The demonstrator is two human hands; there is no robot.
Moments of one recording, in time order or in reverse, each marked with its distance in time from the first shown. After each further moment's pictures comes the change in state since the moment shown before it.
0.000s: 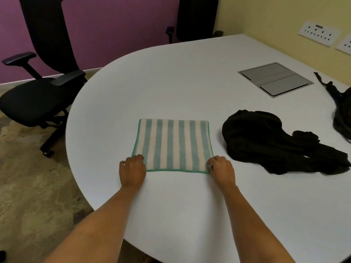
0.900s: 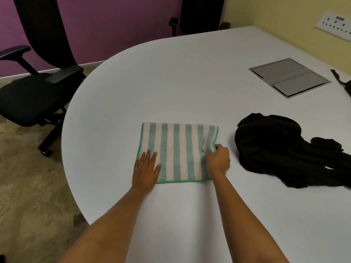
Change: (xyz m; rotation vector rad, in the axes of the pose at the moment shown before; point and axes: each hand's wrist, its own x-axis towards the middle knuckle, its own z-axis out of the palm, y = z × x) left_hand 0.045 -0.001 0.048 -0.021 -0.332 0.088; right_hand 0.087 -0.062 0.003 0.501 0.143 0.712
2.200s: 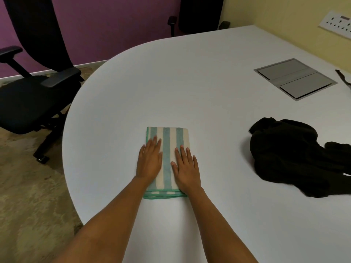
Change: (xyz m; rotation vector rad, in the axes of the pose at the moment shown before) left_hand 0.068 -0.023 -0.041 -0.170 0.160 0.133; right_hand -0.042 -0.020 0.116 -0.378 -0.315 -0.670
